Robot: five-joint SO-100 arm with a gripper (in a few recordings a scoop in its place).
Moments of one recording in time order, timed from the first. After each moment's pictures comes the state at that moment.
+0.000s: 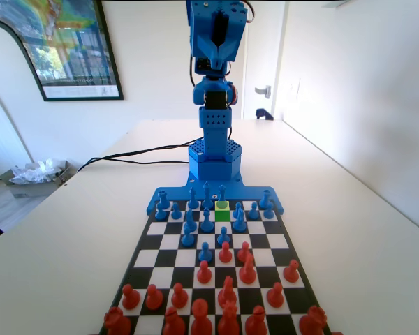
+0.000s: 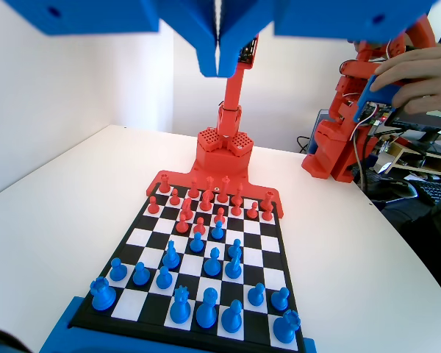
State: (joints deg) arm 0.8 174.9 124.7 91.2 -100.1
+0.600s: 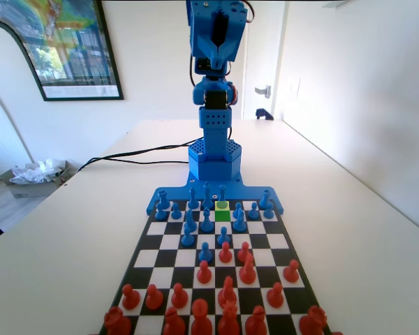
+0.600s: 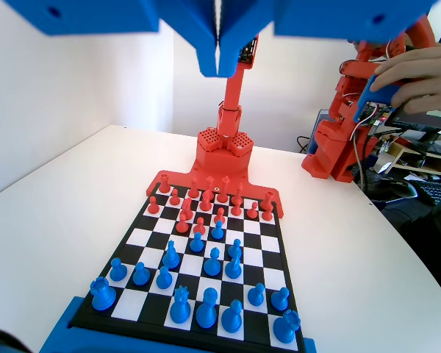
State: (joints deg) arm 0.8 174.9 124.7 91.2 -100.1
